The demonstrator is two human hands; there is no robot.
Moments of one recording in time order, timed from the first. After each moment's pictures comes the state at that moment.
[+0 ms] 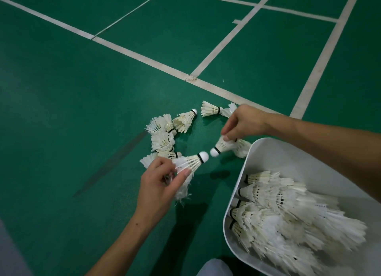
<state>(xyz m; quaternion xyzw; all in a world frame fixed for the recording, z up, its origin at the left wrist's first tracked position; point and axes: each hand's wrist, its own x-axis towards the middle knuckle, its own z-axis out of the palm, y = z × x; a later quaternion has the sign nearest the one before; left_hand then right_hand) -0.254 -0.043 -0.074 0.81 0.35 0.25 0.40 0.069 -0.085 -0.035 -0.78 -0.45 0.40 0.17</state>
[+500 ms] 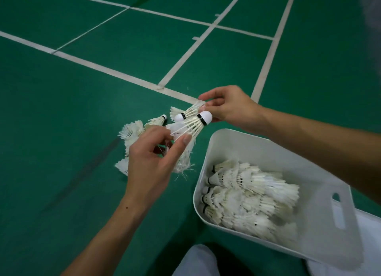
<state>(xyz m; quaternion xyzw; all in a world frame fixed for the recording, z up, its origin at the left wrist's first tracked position) -0.210 -0.088 0.036 0.79 0.22 0.36 0.44 0.019 -0.162 0.066 -0.73 -0.32 0.36 0.49</state>
